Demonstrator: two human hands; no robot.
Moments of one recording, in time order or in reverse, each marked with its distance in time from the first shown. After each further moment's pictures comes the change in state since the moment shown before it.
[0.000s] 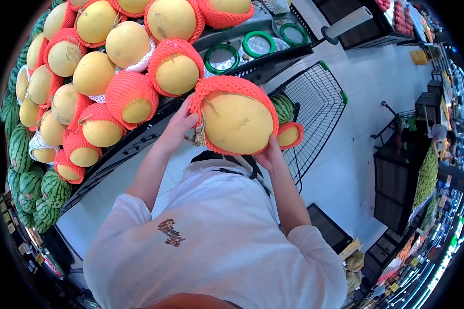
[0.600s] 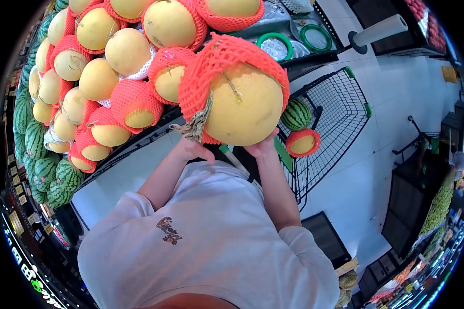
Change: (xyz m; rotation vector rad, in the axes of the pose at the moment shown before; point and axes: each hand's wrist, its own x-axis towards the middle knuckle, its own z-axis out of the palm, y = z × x) left_hand 0.088 -0.034 0.043 0.343 -0.034 0.121; right_hand 0.117 -0.081 0.027 0.430 -0.453 -0.040
